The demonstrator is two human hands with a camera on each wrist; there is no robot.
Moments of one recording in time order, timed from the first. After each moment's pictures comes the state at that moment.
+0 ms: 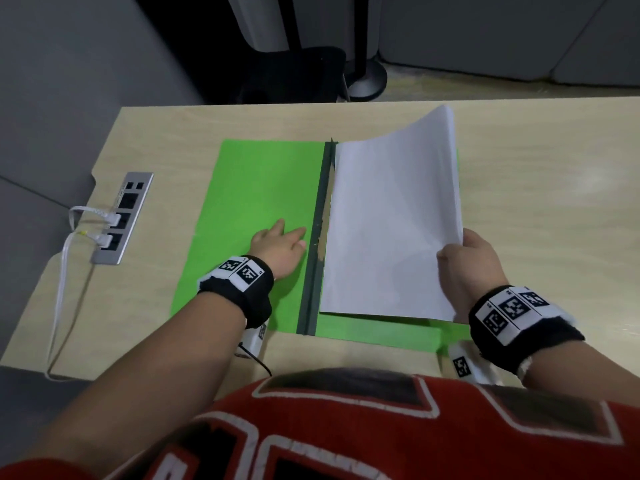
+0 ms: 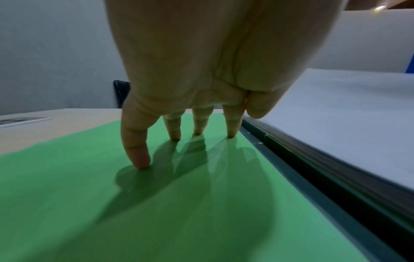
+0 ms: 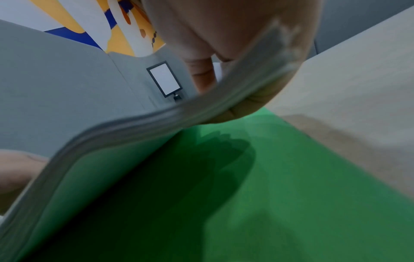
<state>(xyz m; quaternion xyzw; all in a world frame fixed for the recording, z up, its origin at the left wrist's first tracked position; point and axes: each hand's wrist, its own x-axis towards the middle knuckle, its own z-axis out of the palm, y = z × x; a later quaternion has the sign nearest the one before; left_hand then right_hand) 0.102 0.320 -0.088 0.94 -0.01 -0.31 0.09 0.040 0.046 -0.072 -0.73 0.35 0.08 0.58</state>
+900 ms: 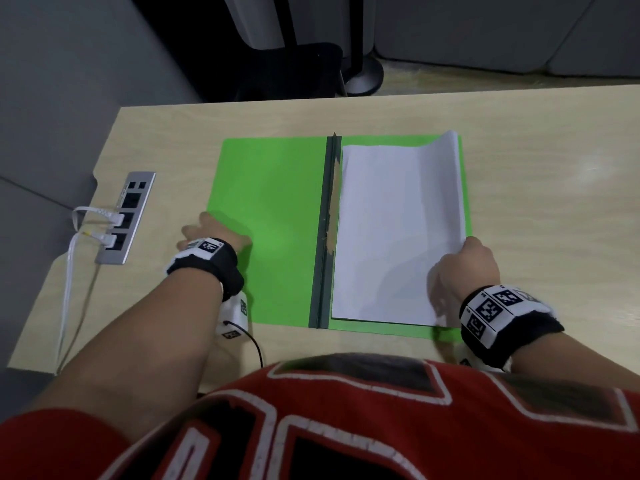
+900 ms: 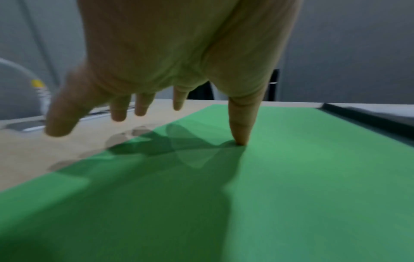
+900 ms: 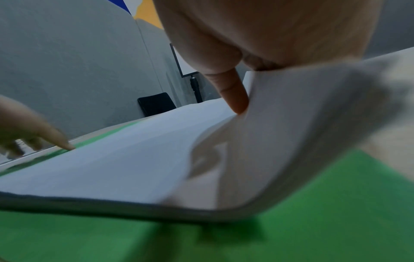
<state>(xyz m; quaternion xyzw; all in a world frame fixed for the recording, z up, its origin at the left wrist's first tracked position) 0.131 0.398 -0.084 0.90 0.35 -0.22 0.11 0.035 0.054 -0.094 -0.86 0.37 0.15 0.31</state>
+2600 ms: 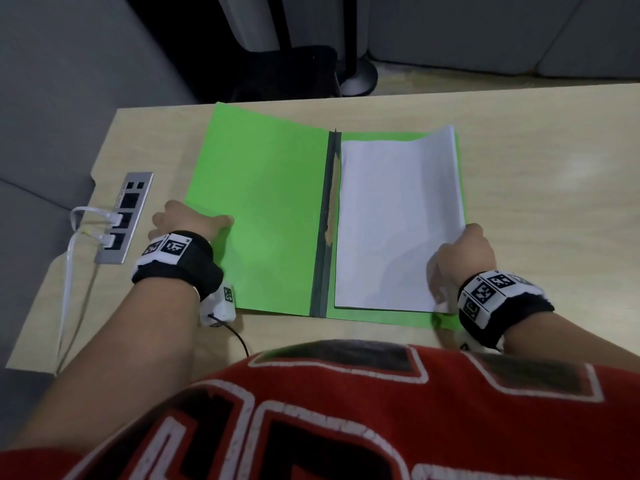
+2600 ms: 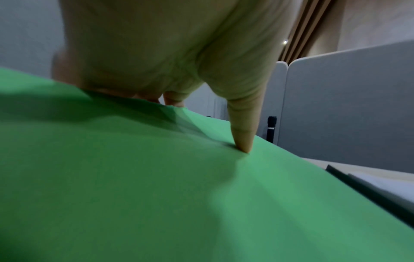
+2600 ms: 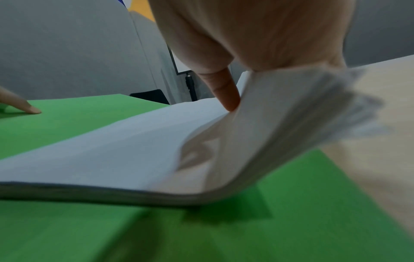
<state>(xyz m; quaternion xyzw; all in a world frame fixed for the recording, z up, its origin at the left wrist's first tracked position) 0.136 0.418 -0.051 0.91 0.37 -0.12 0.13 0.040 0.047 -0.099 -0.86 0.38 0.11 0.32</state>
